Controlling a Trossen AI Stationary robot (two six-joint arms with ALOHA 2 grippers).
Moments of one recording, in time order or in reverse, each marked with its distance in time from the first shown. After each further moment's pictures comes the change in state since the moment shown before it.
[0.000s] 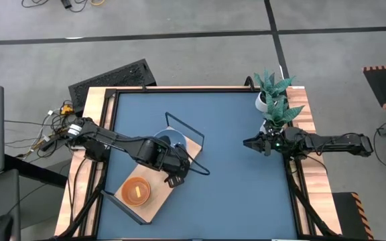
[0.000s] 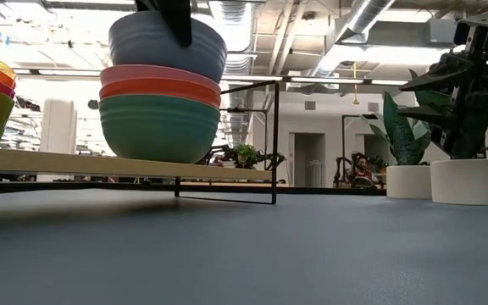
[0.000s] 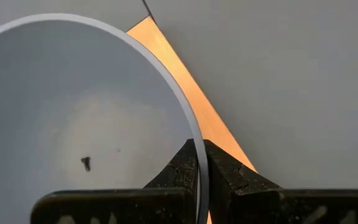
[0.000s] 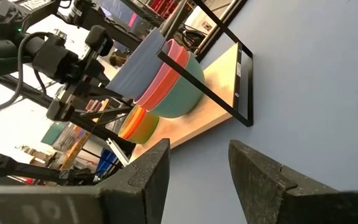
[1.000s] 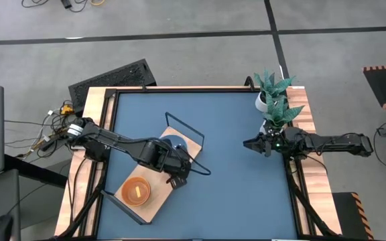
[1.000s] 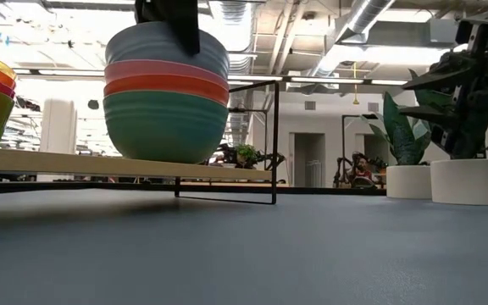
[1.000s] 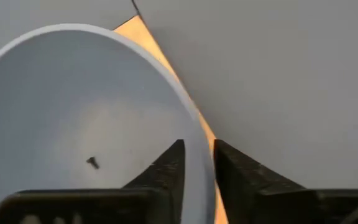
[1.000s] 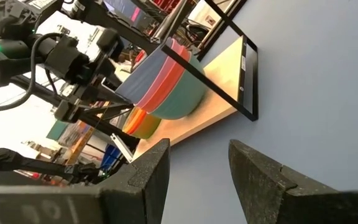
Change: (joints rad) left arm -0.001 -0.005 -0.074 0.108 0.021 -0.044; right arm 0.001 0.000 0.000 -0.002 -0.025 0.001
